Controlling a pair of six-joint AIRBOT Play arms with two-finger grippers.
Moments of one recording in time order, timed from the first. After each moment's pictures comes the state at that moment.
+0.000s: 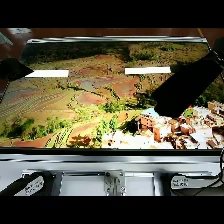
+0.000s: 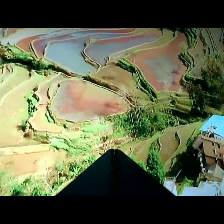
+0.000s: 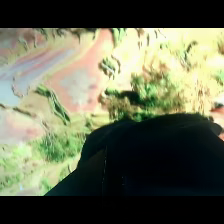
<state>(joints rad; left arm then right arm) 0.18 -1.11 1.54 0.97 -1.33 -1.37 -0.39 -1.56 2.09 -1.02 1.55 1.55</state>
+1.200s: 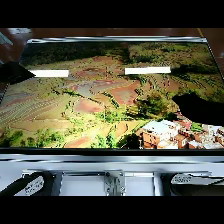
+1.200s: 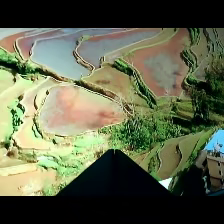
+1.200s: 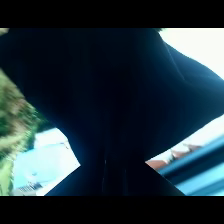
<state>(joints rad) 0.18 -1.11 1.54 0.97 -1.39 -1.38 -0.76 -1.56 1.71 -1.39 1.60 1.53</state>
